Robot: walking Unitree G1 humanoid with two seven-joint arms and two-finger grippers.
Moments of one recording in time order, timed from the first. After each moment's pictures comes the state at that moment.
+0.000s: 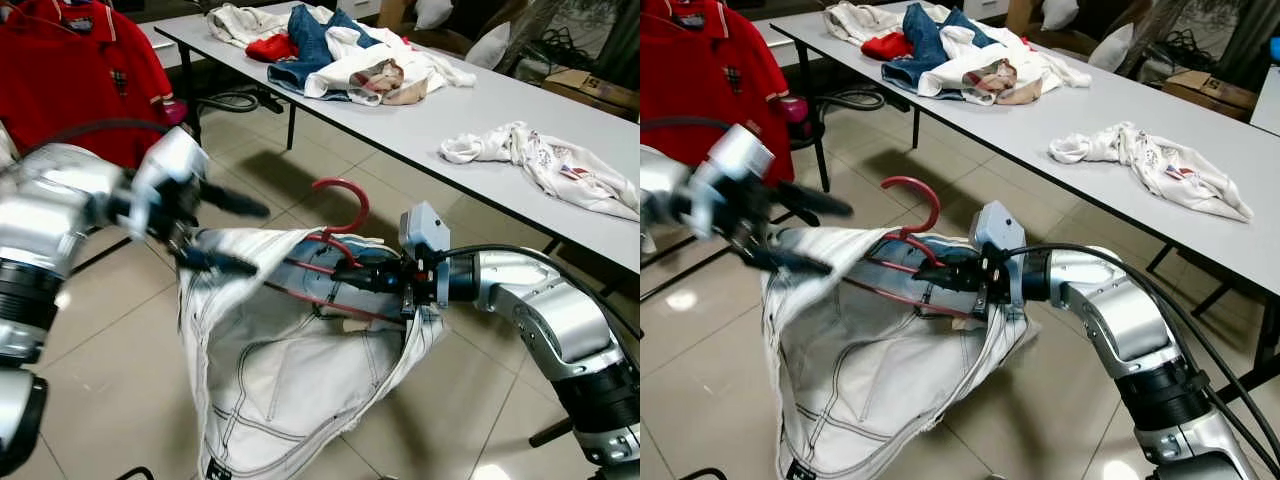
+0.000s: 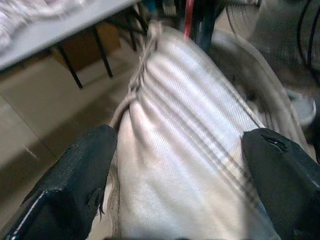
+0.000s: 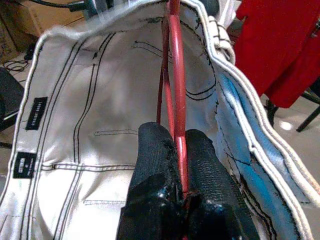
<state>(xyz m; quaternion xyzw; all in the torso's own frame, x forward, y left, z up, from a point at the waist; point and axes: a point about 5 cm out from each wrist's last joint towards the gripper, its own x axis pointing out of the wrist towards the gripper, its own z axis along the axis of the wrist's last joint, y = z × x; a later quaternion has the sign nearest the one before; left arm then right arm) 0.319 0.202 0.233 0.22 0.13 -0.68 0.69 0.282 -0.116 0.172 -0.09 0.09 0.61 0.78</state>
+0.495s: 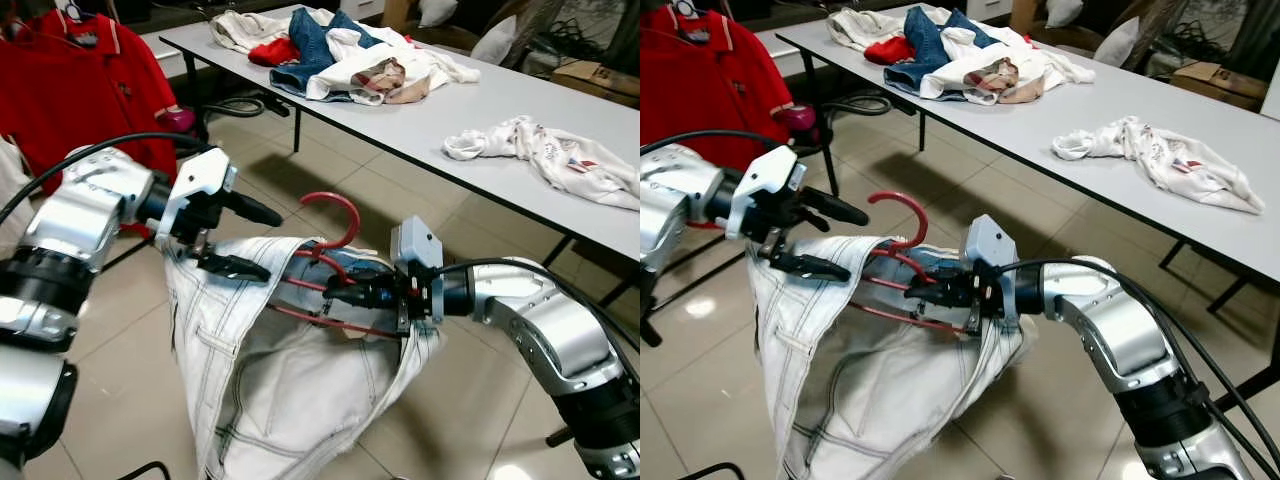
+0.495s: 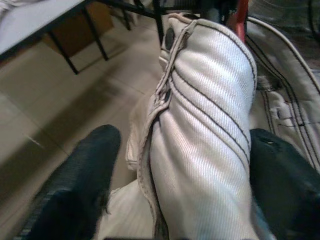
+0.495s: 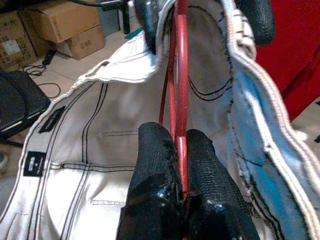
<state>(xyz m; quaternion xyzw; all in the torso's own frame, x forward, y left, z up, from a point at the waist) 0.332 0.188 0.227 0.25 0.13 -0.69 0.67 0.268 -0.108 0.167 -0.09 0.09 0.63 0.77</state>
